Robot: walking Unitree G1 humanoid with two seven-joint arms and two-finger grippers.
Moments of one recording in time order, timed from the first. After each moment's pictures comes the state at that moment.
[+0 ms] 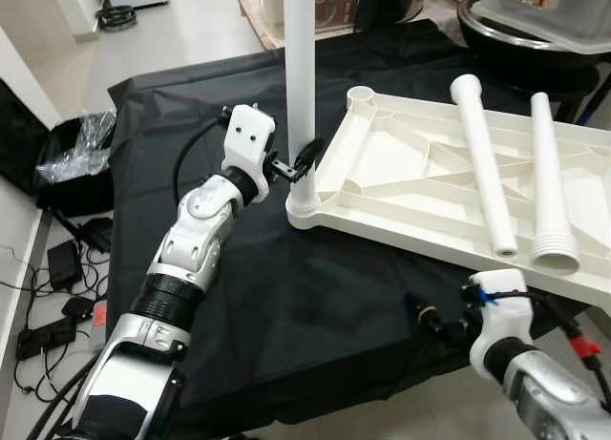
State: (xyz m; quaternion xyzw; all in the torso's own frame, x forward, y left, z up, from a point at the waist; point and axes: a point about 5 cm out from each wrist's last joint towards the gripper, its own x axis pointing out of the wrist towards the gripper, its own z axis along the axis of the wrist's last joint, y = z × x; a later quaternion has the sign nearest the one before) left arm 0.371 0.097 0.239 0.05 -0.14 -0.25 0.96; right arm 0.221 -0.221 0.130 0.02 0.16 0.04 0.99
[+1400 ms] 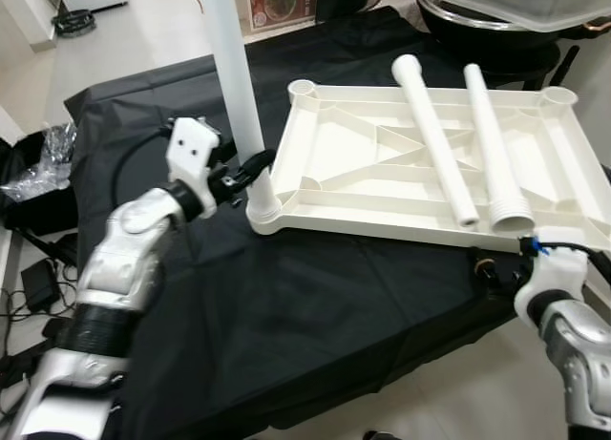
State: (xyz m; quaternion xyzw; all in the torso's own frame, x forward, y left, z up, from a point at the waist) left arm 0.322 0.166 0.239 0.11 -0.08 -0.37 0.92; right arm 0.271 -0.279 0.152 -0.03 0.14 -0.09 0.99
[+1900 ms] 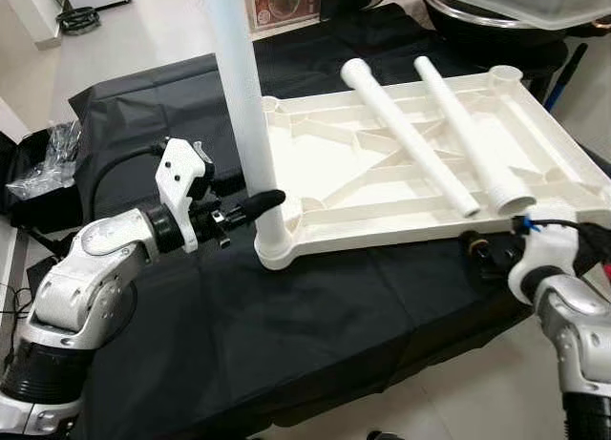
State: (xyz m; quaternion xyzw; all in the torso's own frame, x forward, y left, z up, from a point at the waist) left arm 0.284 0.158 0.241 0.08 -0.04 -0.47 0.88; right arm 0.294 -0.268 0.162 -0.03 0.12 -0.03 0.99
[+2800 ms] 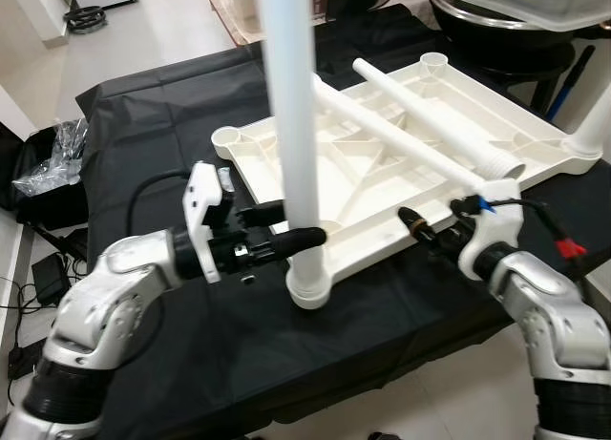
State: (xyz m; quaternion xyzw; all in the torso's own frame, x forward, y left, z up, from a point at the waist) left arm 0.270 0.115 0.233 0.00 -0.08 -0.61 0.79; right arm 0.303 -0.209 0.186 0.00 0.06 0.15 0.99
